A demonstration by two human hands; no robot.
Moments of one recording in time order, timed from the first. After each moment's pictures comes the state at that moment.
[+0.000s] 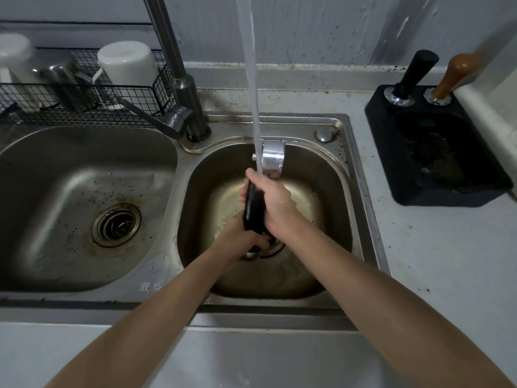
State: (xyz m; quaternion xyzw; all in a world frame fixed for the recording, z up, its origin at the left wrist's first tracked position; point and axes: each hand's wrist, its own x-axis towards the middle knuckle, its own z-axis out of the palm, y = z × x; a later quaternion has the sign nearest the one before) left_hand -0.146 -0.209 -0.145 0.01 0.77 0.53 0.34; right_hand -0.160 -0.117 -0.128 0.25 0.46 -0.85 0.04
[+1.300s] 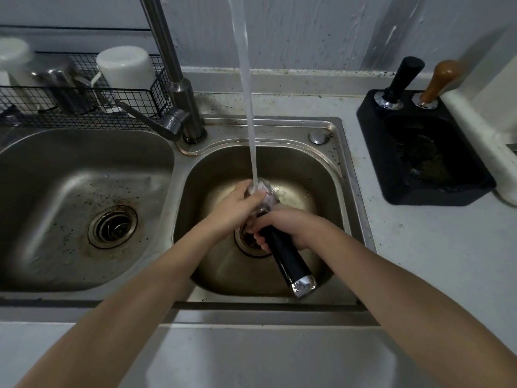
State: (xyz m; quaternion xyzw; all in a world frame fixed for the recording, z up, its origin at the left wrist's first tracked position) left_hand -0.174 -0.199 -0.124 0.11 0.81 0.50 0.28; right_hand -0.127 -0.081 -0.120 0.22 0.57 -0.70 0.36
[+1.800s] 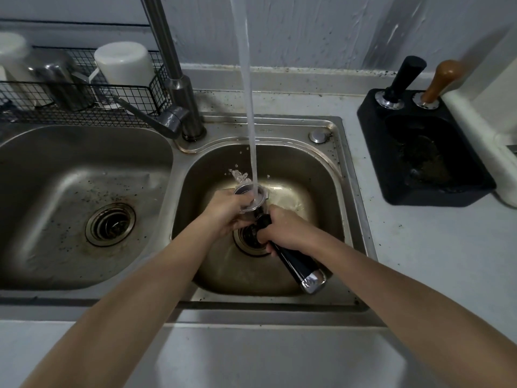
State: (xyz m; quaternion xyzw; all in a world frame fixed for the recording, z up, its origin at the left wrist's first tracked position) left_hand -0.181 -0.198 -0.131 -0.12 0.67 0.65 0.34; right_hand -0.114 -0.082 -0.121 0.13 0.80 -0.53 0.26
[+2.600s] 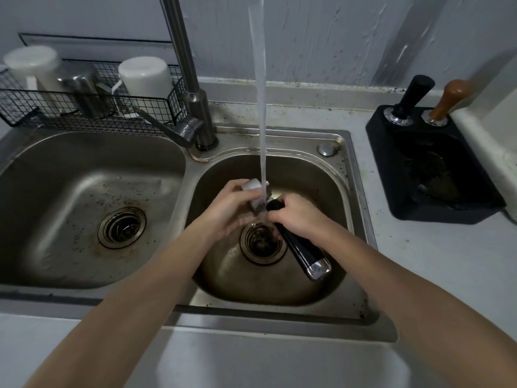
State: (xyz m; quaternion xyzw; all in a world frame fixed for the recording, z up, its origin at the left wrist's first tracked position) left_hand -0.190 -0.211 -0.119 -0.09 0.60 0.72 0.34; right_hand -0.132 -0.078 -0.093 0.14 0.85 -0.47 0.18
